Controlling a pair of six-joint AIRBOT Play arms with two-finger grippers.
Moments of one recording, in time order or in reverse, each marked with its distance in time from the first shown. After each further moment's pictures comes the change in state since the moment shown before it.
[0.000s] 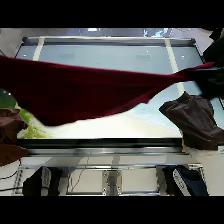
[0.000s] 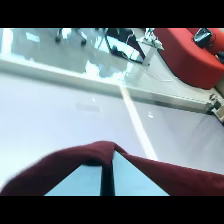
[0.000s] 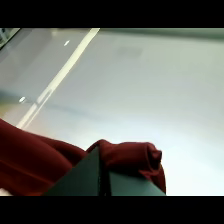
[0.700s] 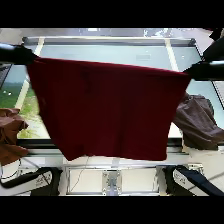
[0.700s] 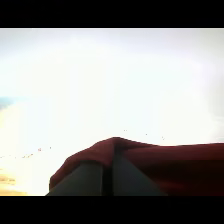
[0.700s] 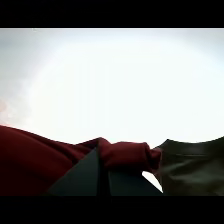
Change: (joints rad) left arm -0.668 -0.698 0.421 0.929 -0.010 -0.301; right arm 0.000 -0.553 0.181 -0.313 0.182 0.112
